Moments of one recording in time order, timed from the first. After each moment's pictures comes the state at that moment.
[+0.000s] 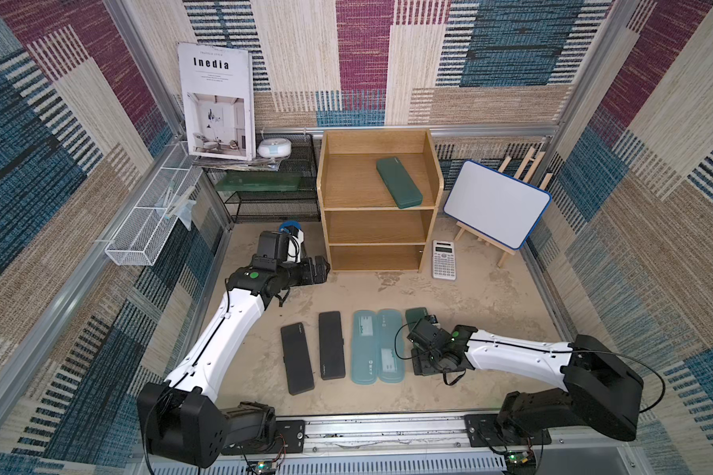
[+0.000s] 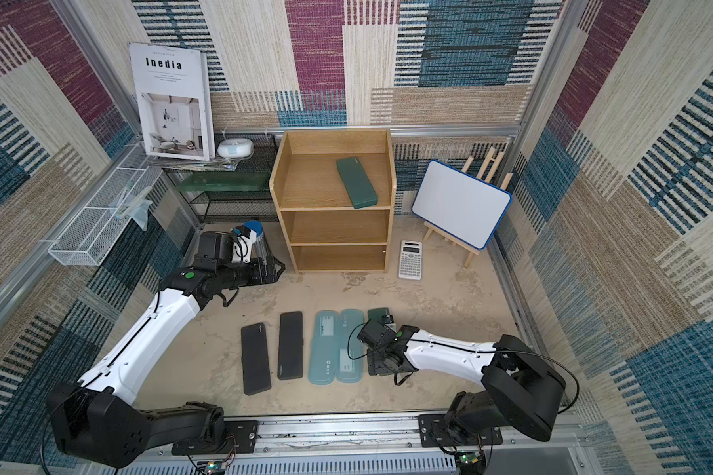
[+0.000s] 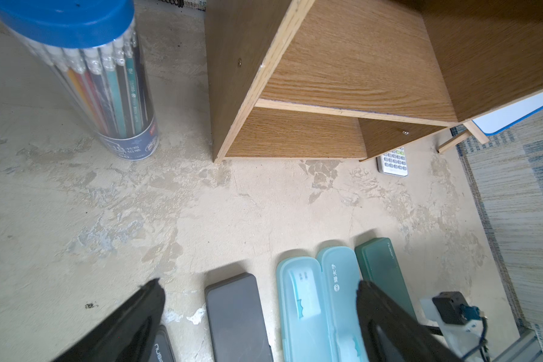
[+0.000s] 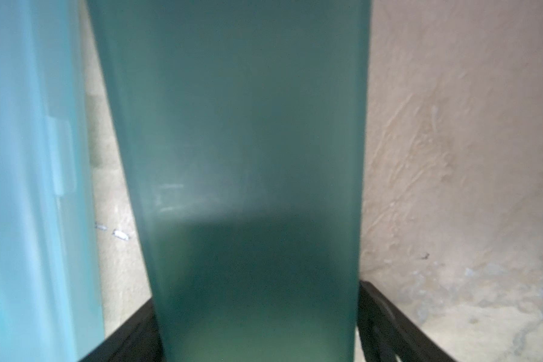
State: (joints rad) left arm -0.20 1.30 1.18 -0.63 0.24 -0.30; right arm 0.94 1.40 0.65 -0.65 0.18 0.81
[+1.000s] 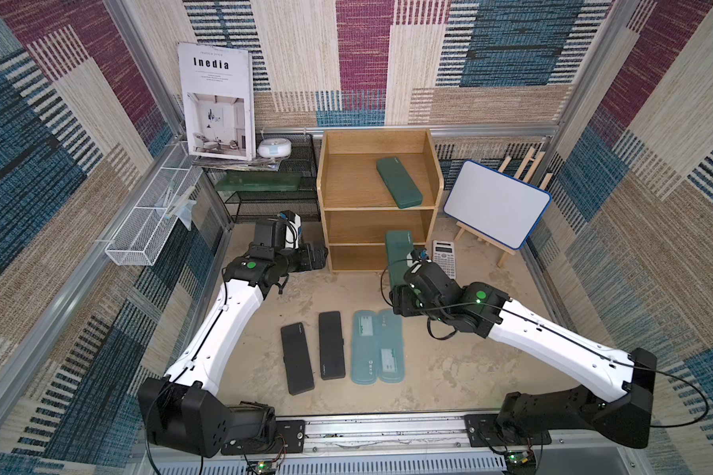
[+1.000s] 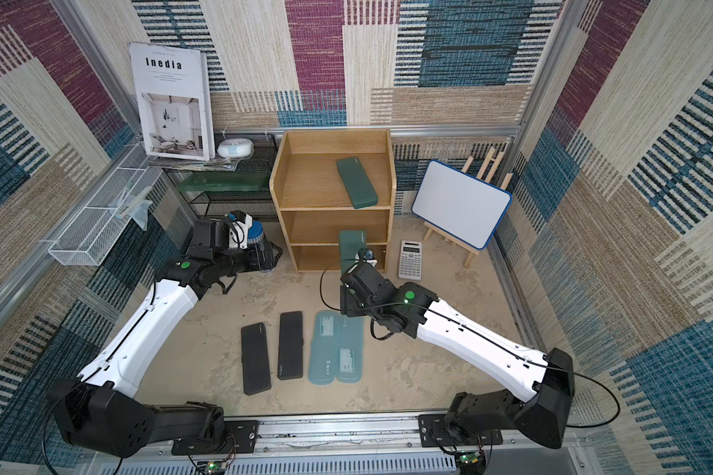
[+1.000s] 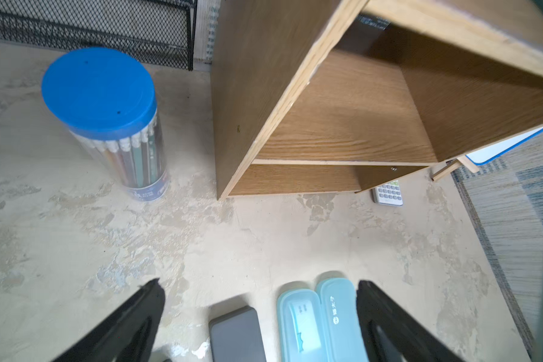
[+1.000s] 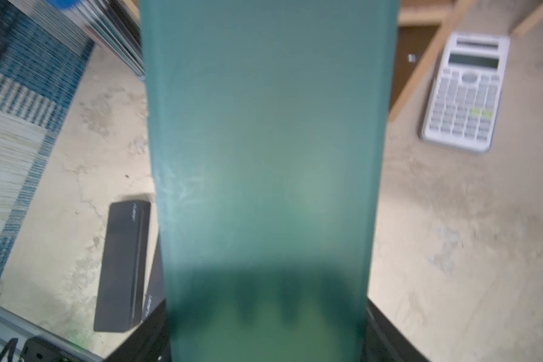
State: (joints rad) left arm -0.19 1.34 1.29 -0.63 0.21 -0.29; right arm 0.94 1.38 1.36 -0.77 0.34 0.62
